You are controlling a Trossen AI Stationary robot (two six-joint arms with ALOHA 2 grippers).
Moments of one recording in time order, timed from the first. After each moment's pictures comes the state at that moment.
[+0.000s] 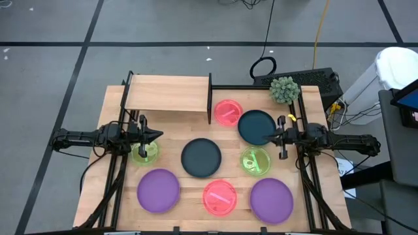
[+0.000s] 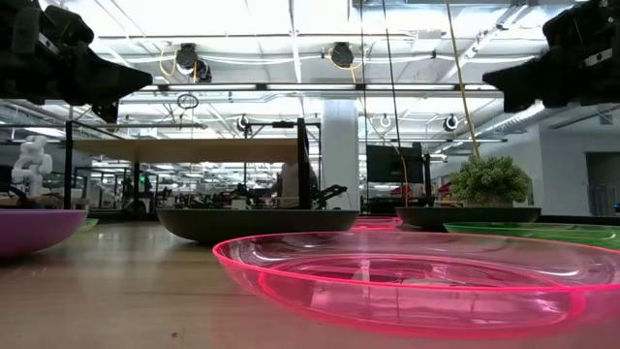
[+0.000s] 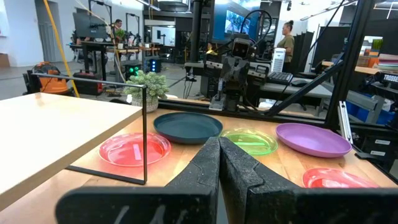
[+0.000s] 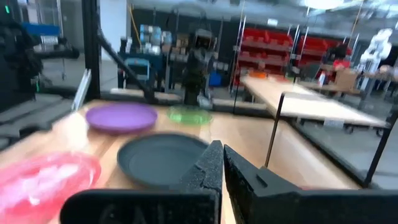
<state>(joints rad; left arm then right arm) -0.05 0.01 0.01 0.06 -0.16 -0.06 -0.04 0.01 0.02 0.07 -0.02 -0.11</state>
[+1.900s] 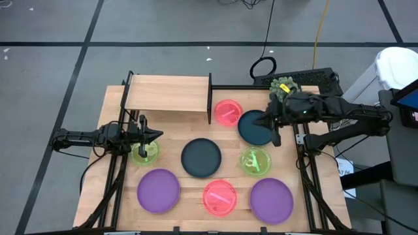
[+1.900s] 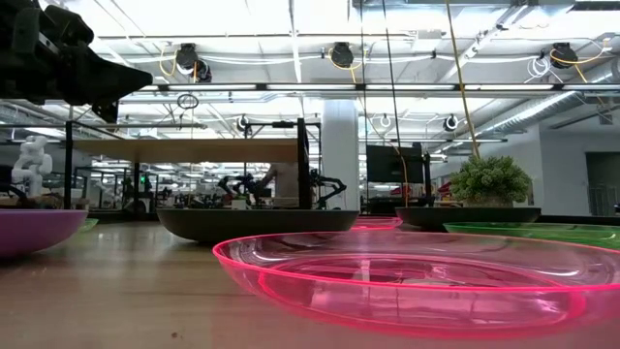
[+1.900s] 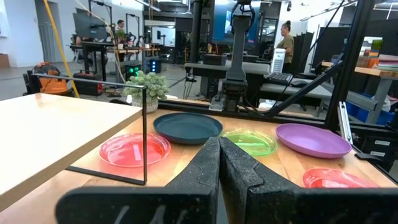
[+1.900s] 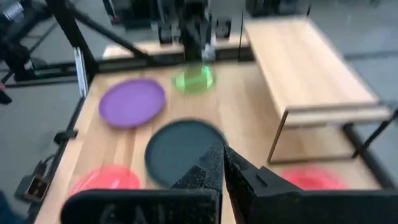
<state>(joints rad) -0.05 0.01 0.01 0.06 -0.16 -0.06 0.03 1.02 1.26 -0.76 0.06 0.13</state>
